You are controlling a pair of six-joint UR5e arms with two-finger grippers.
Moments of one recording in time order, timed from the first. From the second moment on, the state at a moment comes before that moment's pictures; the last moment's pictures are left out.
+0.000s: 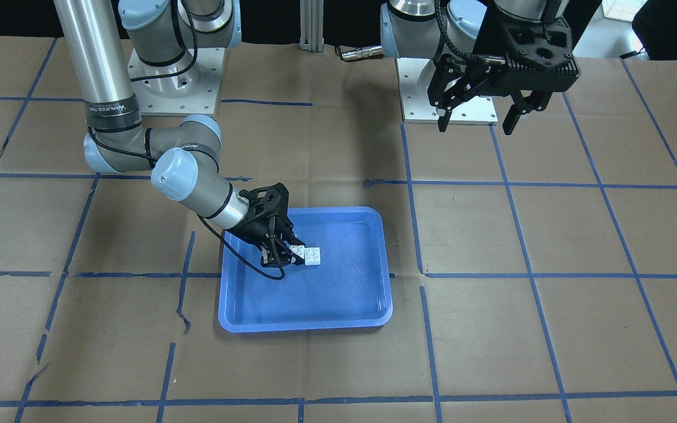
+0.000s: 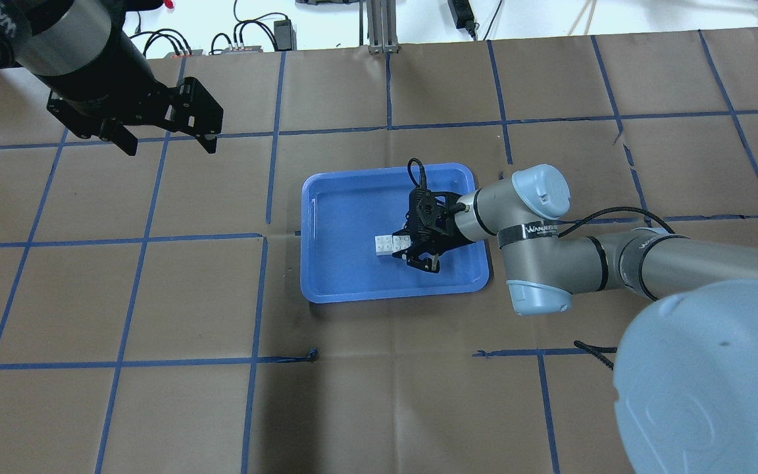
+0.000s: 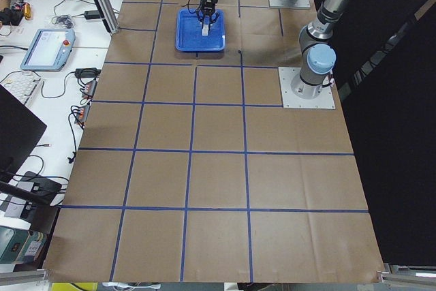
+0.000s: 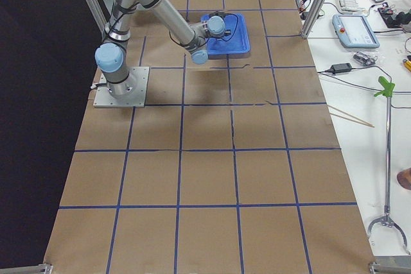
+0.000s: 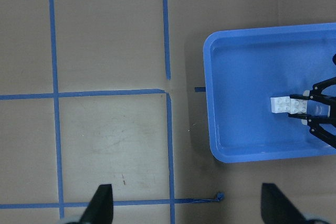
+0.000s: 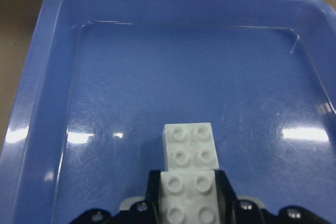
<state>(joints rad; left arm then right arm) -1.58 -1.49 -1.56 -1.53 1.57 0.01 1.68 -1.07 2.12 -2.85 -0.90 -1.40</state>
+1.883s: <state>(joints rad) -1.58 -1.48 -1.56 -1.54 1.57 0.01 1.68 -1.06 2.09 -2.84 -0.89 -1.40</state>
